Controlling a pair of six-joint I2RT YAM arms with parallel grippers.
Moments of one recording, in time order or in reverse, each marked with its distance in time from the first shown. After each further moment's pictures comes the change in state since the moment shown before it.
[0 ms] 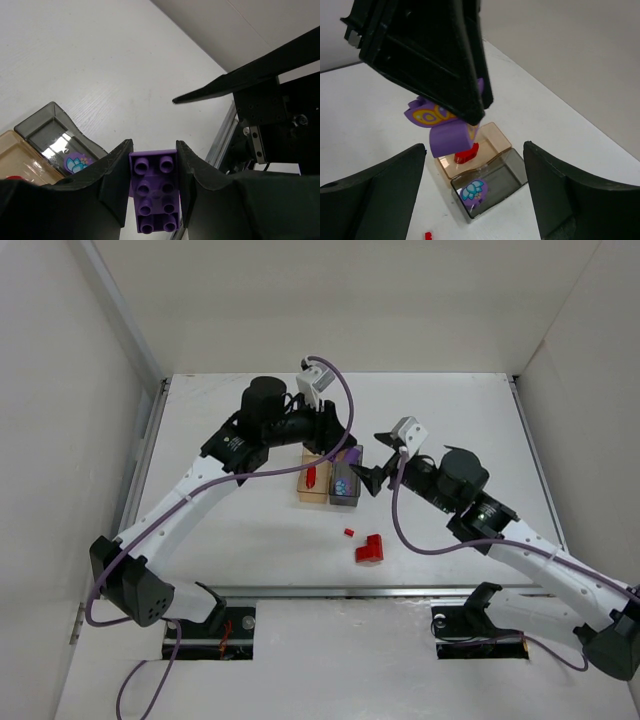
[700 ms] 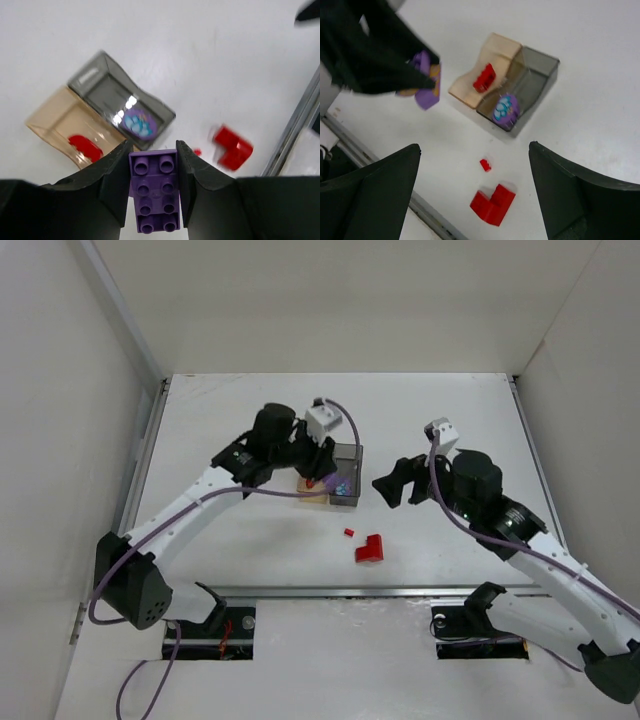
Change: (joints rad) left arm -0.023 -0.010 -0.227 -0.071 -0.150 0.403; right arm -0.109 -0.084 0.043 -0.484 0.056 0.524
